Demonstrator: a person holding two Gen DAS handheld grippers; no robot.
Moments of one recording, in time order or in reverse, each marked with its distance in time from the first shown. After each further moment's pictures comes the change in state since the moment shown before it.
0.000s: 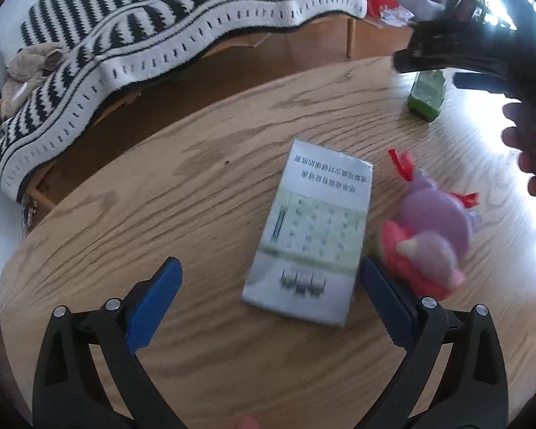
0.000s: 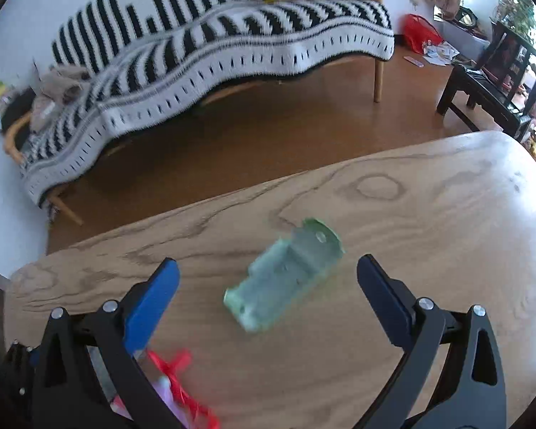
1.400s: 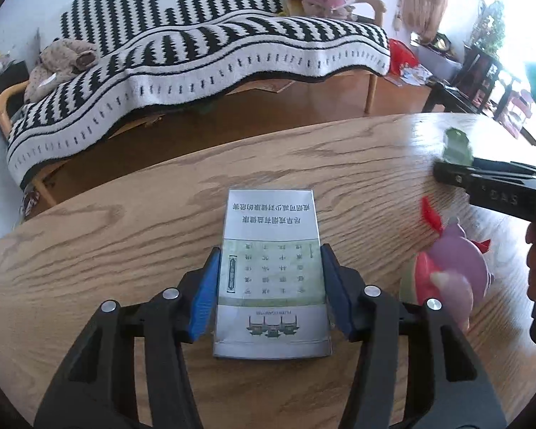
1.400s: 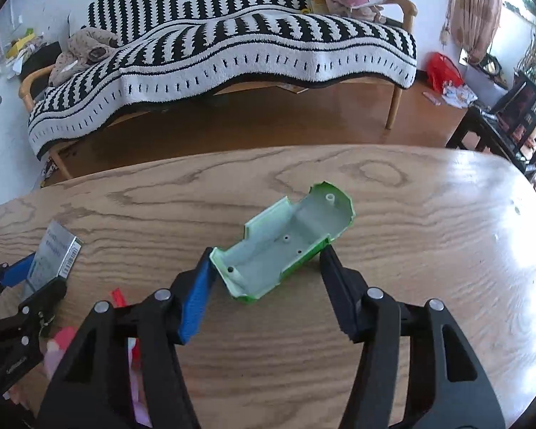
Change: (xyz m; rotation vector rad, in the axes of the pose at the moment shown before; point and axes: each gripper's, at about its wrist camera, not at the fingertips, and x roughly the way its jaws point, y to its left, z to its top) left arm -0.003 0.009 -0.011 -0.160 -0.239 0.023; right arm -0.017 -0.012 -0.054 -0.176 -0.099 0.043
